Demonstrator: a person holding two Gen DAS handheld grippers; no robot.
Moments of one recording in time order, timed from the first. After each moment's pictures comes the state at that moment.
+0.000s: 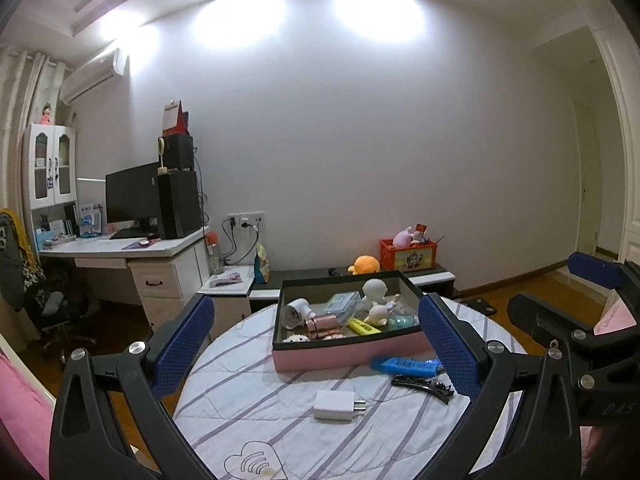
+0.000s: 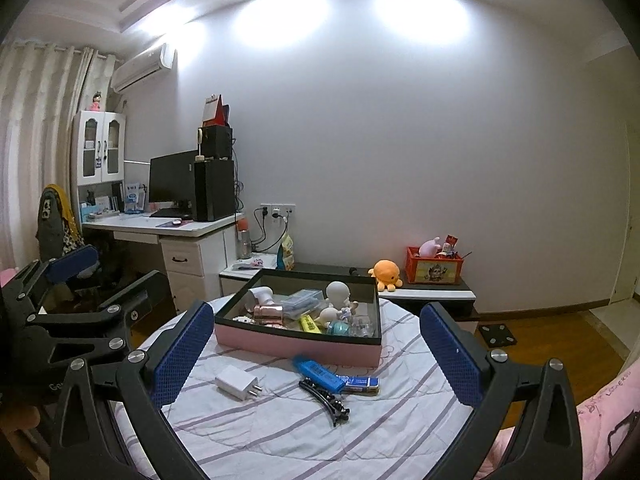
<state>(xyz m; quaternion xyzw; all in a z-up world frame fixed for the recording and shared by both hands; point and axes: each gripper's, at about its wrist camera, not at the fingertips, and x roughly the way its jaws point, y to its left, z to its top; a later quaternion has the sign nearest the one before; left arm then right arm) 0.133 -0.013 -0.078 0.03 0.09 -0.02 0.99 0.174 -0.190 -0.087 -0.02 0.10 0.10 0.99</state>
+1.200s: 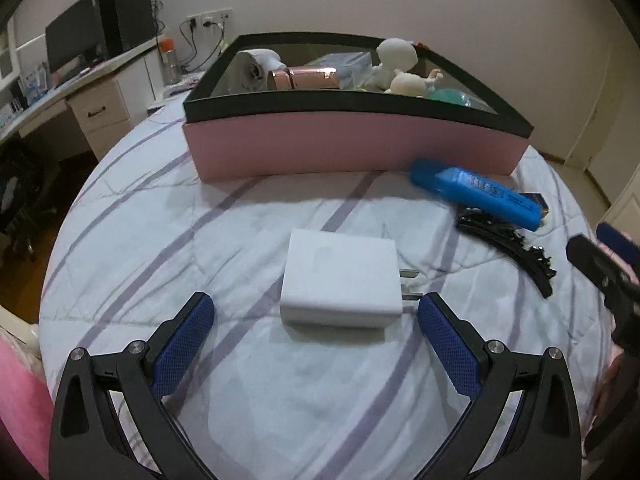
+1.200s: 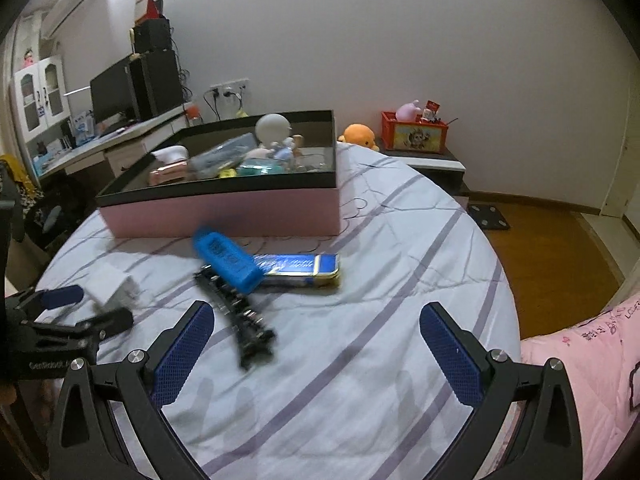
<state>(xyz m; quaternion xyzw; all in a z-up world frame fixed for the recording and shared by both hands) 0.291 -0.011 -0.250 0.00 0.44 -0.06 0.90 0.306 -0.236 -0.221 0.02 0.33 0.05 0.94</state>
